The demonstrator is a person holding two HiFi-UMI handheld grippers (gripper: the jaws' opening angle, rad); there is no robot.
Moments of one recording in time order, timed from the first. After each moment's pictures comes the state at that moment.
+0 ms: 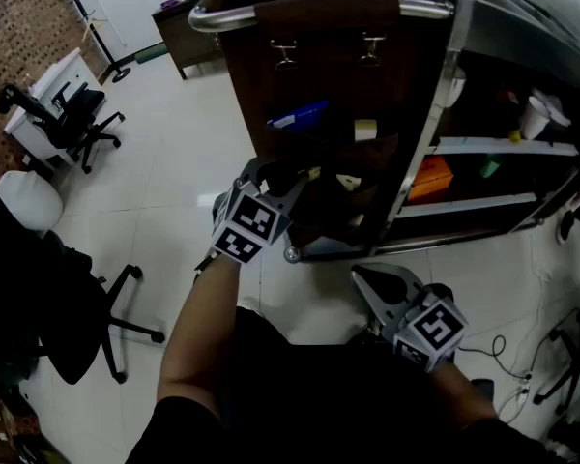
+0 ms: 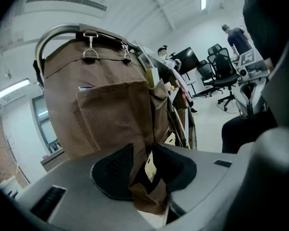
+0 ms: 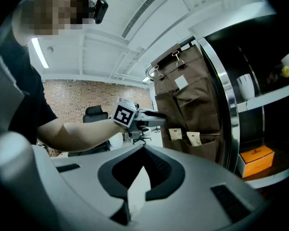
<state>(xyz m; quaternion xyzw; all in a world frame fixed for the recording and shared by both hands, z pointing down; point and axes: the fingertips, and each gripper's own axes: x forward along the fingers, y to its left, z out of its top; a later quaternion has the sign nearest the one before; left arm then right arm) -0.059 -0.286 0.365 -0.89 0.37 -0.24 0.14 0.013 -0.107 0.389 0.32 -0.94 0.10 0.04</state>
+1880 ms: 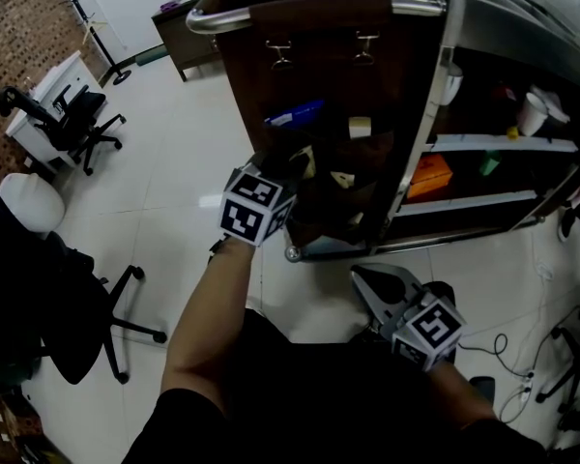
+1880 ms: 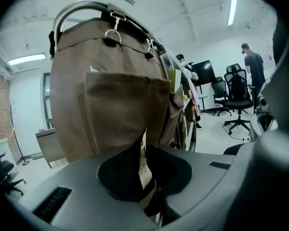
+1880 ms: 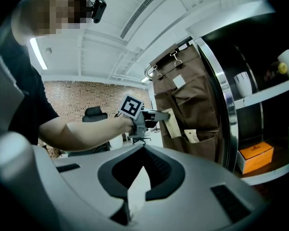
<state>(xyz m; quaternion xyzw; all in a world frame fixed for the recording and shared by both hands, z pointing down) -0.050 -0.305 0.362 -0.90 0.40 -0.19 0.01 0.016 -0.101 0.394 0.33 -0.94 0.11 0.04</state>
